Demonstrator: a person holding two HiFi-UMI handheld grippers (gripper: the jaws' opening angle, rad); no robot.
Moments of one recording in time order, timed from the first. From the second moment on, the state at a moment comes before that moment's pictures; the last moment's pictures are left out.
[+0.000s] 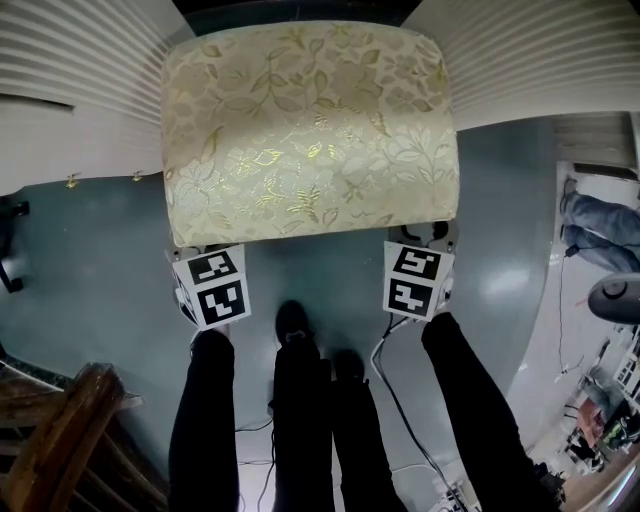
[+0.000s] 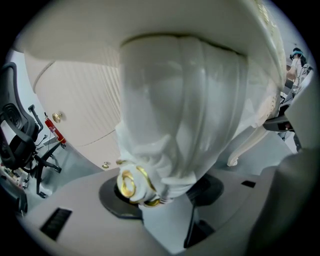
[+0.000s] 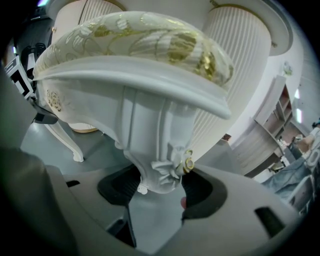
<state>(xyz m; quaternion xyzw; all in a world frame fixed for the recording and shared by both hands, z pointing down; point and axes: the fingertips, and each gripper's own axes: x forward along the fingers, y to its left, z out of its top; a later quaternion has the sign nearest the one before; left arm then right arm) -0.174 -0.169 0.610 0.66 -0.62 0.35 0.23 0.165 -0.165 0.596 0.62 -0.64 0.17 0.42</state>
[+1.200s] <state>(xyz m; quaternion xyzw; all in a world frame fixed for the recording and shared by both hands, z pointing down) -0.173 -0.159 0.608 0.65 -0.62 0.36 0.25 0.168 -0.158 0.592 0.59 -0.63 0.20 0.45</state>
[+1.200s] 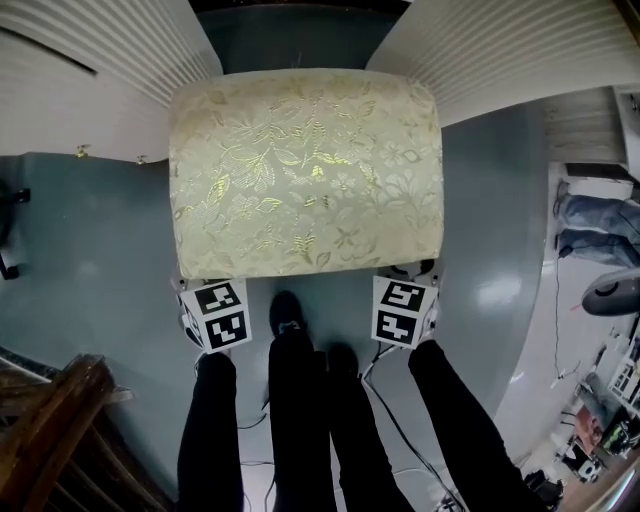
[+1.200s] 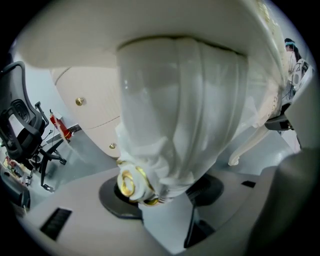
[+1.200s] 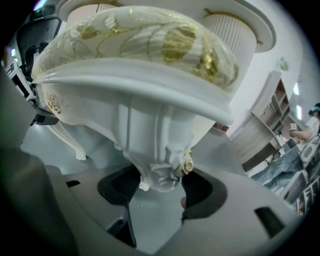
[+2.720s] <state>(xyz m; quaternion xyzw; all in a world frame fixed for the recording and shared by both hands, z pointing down) -0.176 -0.159 0.607 0.63 -0.63 0.37 0.26 0.168 -0.158 0.594 0.59 -0.63 0.21 0.45</state>
